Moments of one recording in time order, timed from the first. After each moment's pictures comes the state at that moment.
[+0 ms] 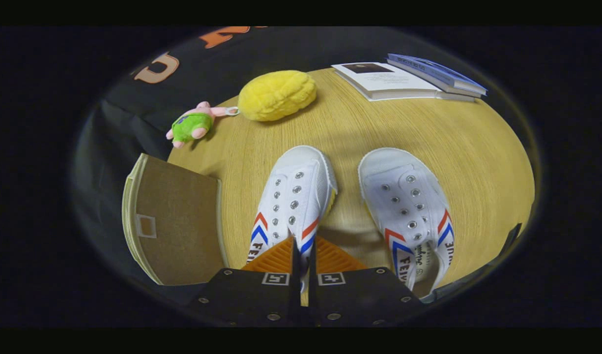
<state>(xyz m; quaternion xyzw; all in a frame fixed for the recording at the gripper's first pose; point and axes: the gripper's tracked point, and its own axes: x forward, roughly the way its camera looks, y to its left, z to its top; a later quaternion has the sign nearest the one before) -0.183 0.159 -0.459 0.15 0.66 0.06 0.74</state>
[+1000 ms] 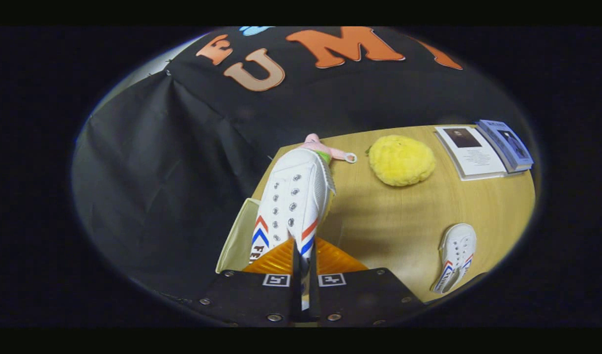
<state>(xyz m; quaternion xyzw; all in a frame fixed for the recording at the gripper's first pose) -0.117 0.326 -0.297 0.15 0.54 0.24 0.79</state>
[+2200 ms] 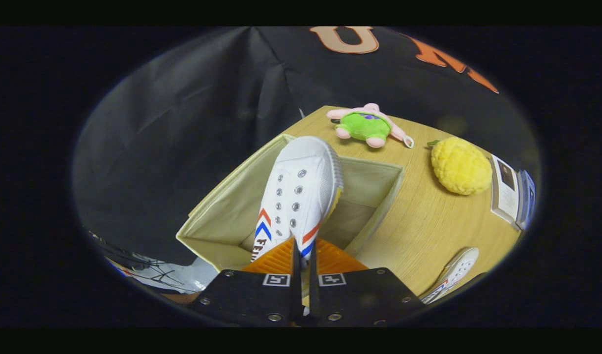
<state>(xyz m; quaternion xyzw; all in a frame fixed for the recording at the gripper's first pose) -0.186 0.394 -0.370 -0.07 0.55 0.36 0.75</state>
